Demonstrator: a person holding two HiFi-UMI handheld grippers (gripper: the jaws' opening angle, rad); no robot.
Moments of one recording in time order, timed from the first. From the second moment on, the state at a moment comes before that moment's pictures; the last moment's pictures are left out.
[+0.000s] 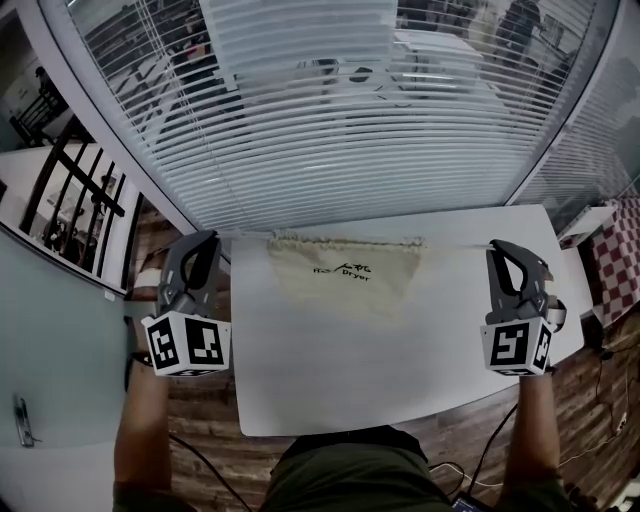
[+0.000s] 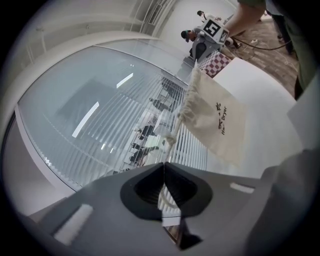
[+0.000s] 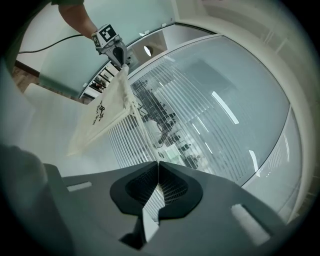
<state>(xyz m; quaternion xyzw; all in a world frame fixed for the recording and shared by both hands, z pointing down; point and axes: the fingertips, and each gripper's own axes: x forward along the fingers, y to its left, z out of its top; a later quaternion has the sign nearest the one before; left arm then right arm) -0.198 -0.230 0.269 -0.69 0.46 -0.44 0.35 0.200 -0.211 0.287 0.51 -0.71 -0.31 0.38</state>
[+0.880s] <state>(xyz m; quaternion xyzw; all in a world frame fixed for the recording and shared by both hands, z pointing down) -0.242 -0.224 0.249 -0.68 0.48 -0.43 0.35 0.217 -0.207 0.270 0.53 -0.69 -0.32 0.38</state>
